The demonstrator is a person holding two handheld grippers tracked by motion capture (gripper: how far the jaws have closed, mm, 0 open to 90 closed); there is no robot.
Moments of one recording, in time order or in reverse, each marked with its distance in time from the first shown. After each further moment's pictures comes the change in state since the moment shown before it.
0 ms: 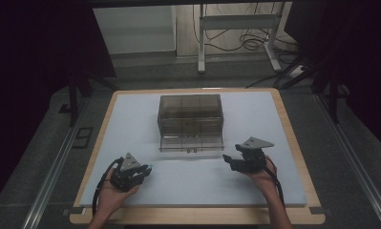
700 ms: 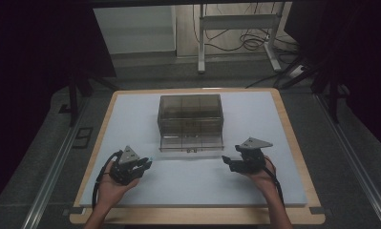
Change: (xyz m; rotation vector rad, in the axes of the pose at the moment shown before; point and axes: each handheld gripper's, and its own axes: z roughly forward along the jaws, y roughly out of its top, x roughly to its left) left arm 0.006 0.019 -0.007 -0.037 0.001 0.006; right arm 0.001 -0.001 0.002 0.017 0.007 0.001
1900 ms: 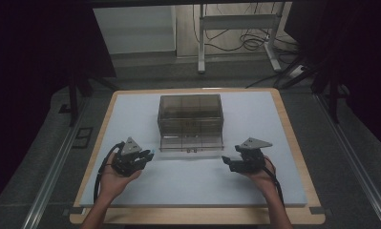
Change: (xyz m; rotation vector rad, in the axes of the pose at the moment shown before) left arm 0.007 0.025 0.001 -0.009 0.010 0.021; right arm 0.000 -0.001 0.001 0.007 0.002 -0.001
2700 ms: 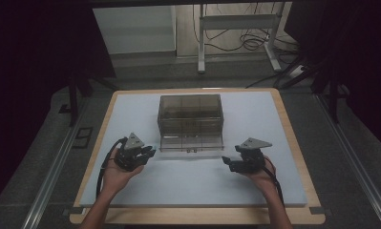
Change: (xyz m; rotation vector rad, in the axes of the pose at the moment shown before) left arm 0.006 0.011 0.011 0.004 -0.002 0.005; right arm 0.000 -0.001 0.001 0.004 -0.001 0.000
